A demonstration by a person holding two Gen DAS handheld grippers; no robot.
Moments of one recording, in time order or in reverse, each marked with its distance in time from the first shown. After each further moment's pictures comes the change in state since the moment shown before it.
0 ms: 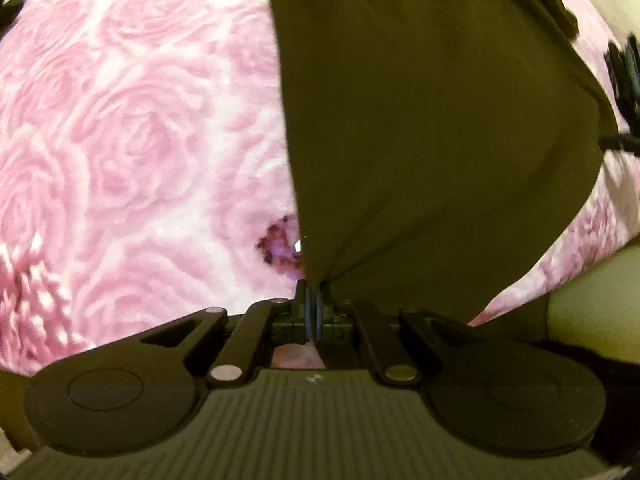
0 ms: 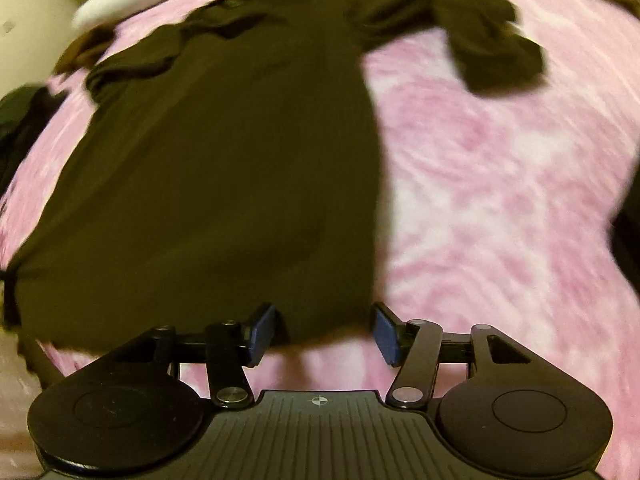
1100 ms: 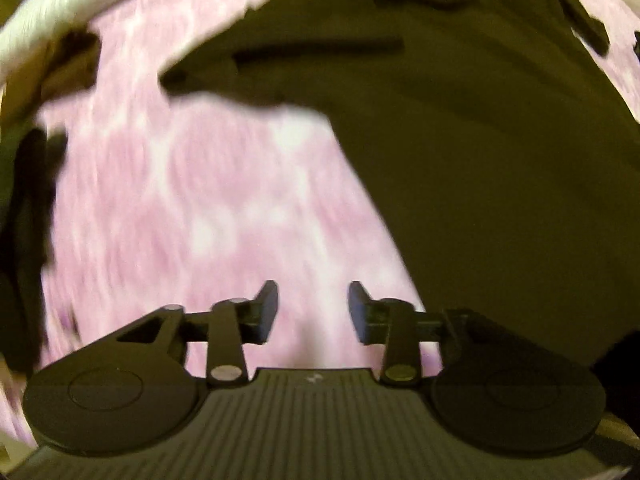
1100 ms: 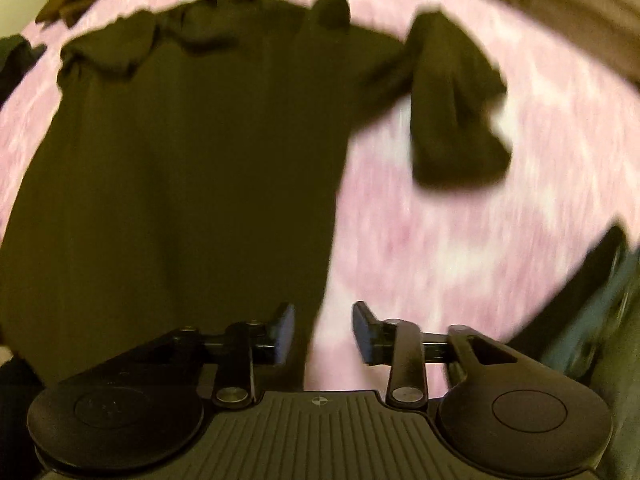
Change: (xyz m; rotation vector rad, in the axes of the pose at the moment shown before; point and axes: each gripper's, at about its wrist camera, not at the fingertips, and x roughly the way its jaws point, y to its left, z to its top) left arm -0.055 0.017 0.119 0.188 -0.136 0.245; right arm -0.007 0.012 0.152 -0.153 0.116 -0.208
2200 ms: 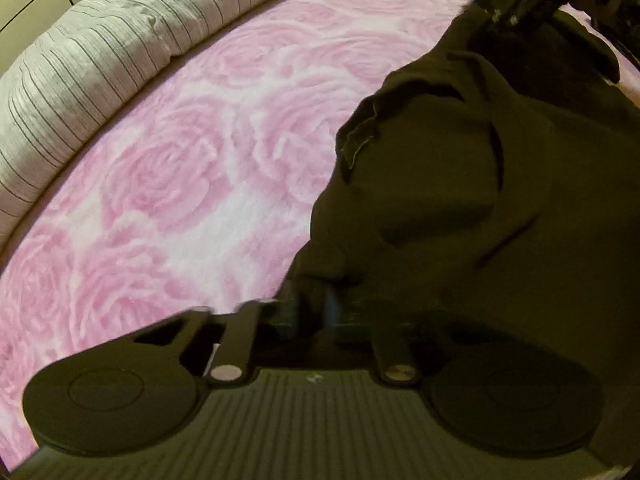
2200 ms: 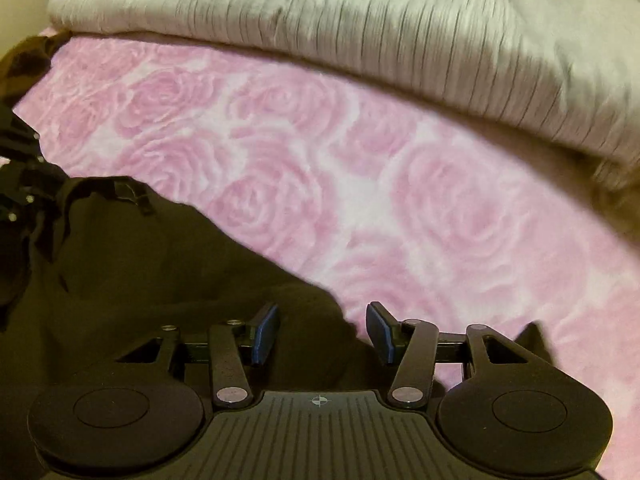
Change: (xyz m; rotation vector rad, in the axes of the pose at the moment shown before) left arm 0.205 0.000 0.297 0.507 -0.264 -0.235; right arm 0.149 -0.057 0.259 -0.110 -0.187 -0.002
